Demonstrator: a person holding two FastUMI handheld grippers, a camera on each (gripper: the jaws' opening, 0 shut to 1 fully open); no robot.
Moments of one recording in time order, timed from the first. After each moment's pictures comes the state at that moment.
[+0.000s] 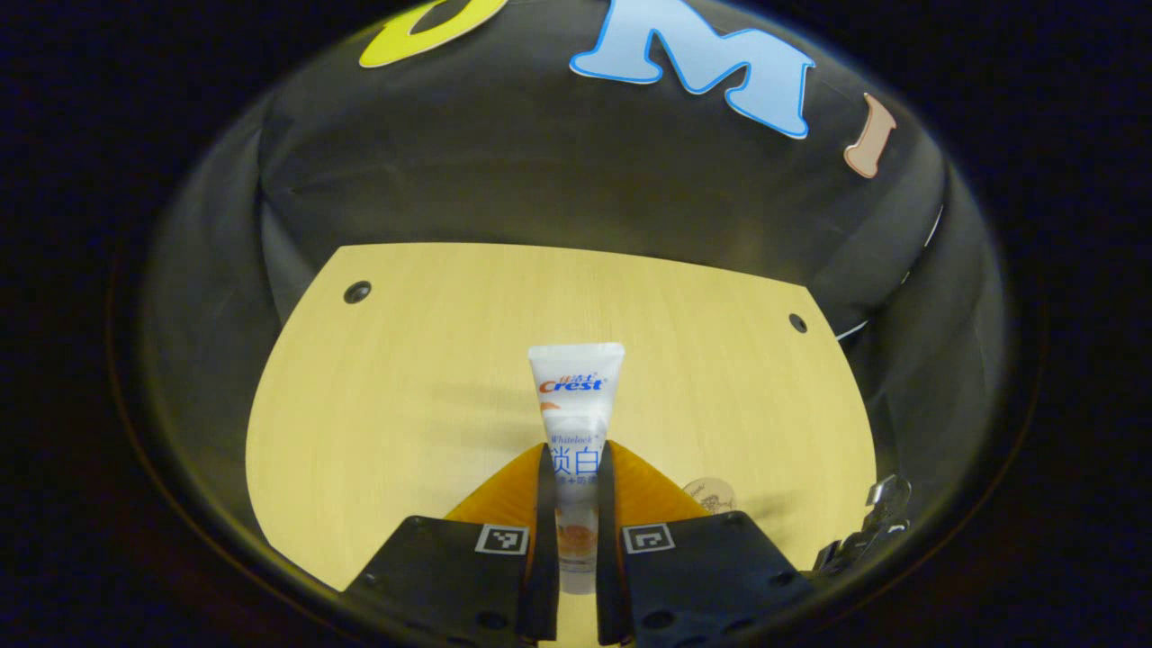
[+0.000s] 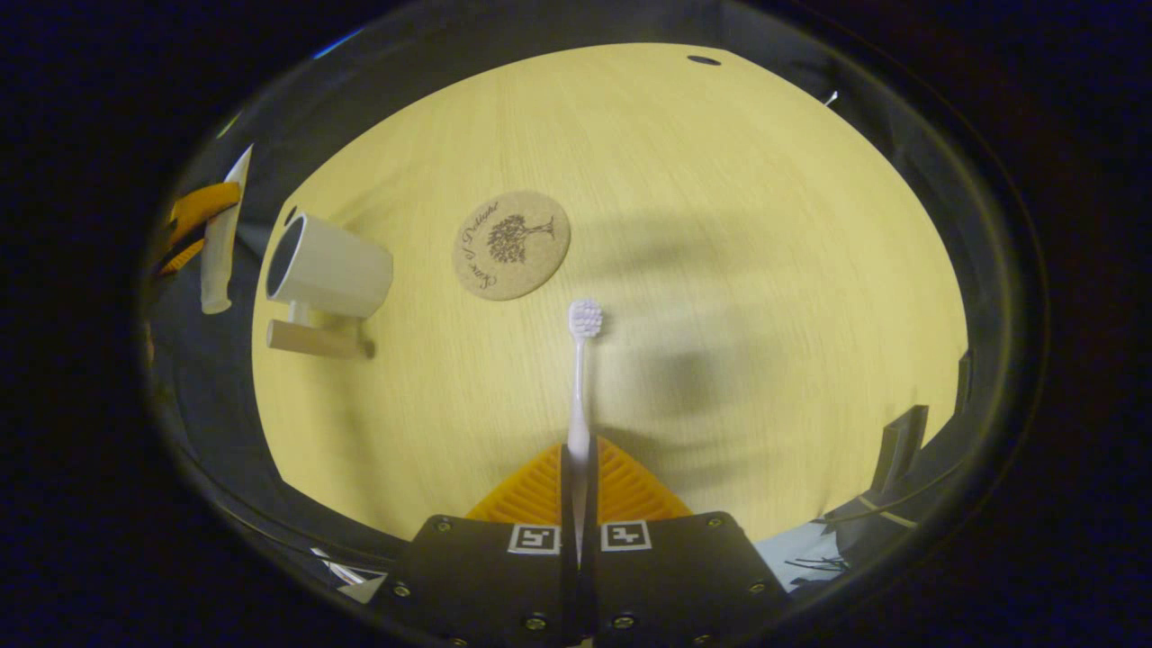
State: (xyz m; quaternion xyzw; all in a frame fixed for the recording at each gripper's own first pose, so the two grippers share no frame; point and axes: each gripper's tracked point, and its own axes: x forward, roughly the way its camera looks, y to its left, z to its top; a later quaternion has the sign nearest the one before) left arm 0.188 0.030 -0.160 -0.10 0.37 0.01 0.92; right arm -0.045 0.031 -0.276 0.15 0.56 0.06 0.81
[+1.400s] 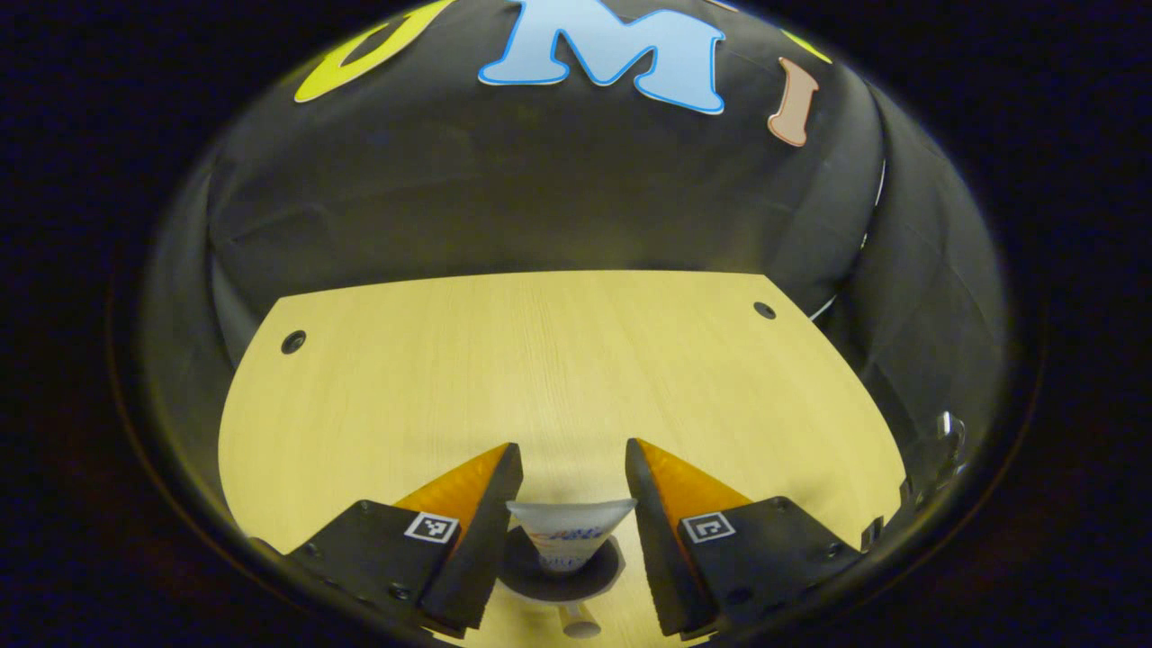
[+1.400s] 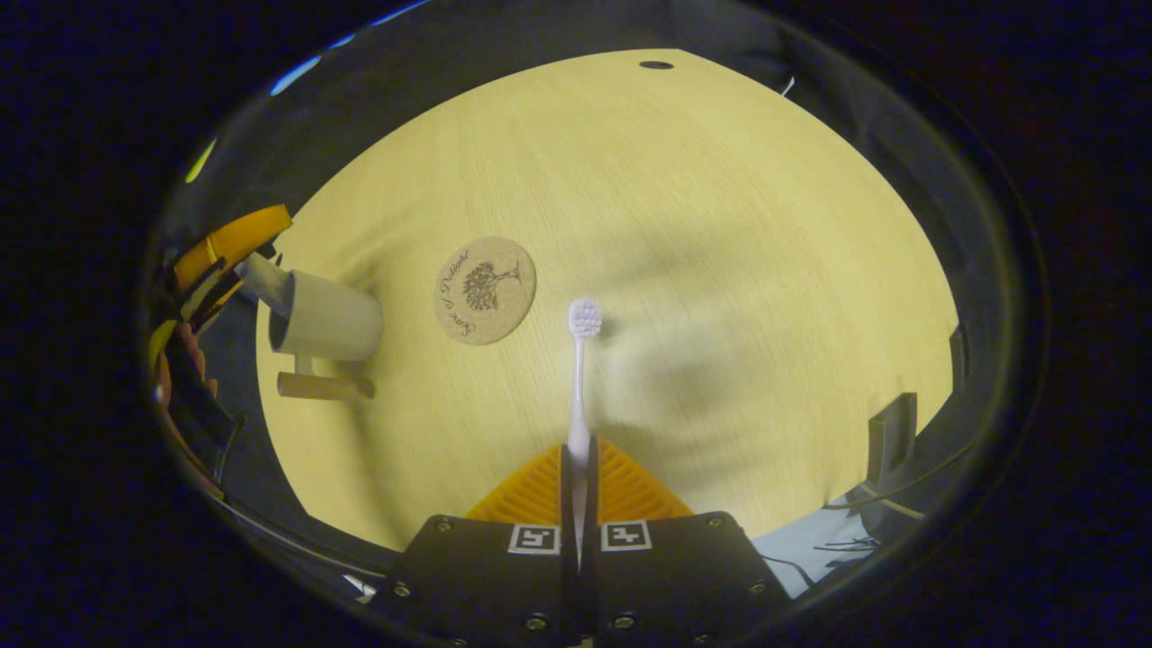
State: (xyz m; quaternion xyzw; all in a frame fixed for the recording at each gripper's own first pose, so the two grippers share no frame) left arm 0.218 -0.005 -0.193 -0.04 0.30 -0.06 0.95; right arm -0.027 0.019 -0.257 0.19 0.54 0.03 0.82
